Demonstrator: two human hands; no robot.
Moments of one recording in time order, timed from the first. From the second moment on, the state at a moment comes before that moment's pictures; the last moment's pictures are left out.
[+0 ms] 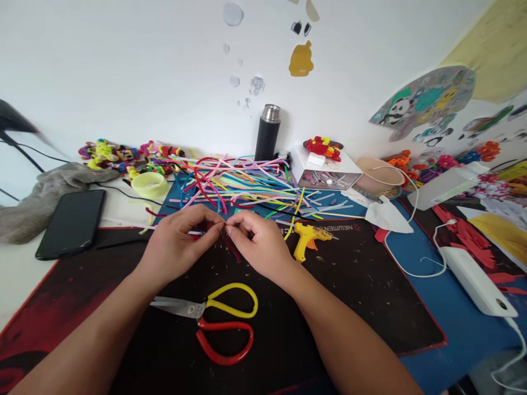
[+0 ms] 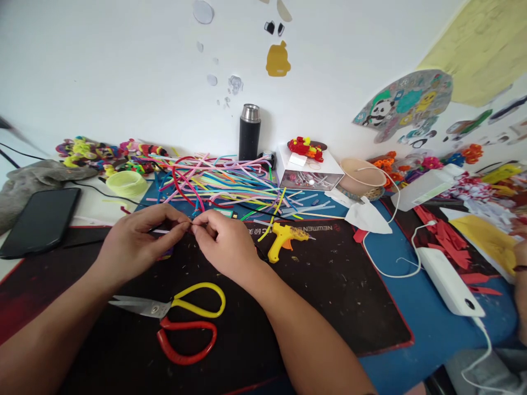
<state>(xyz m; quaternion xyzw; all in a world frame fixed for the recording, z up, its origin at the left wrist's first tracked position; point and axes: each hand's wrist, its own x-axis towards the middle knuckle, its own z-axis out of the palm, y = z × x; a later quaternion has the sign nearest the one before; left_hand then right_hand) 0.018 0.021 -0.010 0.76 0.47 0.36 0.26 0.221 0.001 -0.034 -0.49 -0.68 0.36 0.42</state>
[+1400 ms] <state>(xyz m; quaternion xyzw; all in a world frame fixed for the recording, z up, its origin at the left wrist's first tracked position) -0.017 0.035 0.008 0.75 0.53 0.27 0.29 0.220 0.002 -0.032 -0.49 -0.63 0.44 0.42</state>
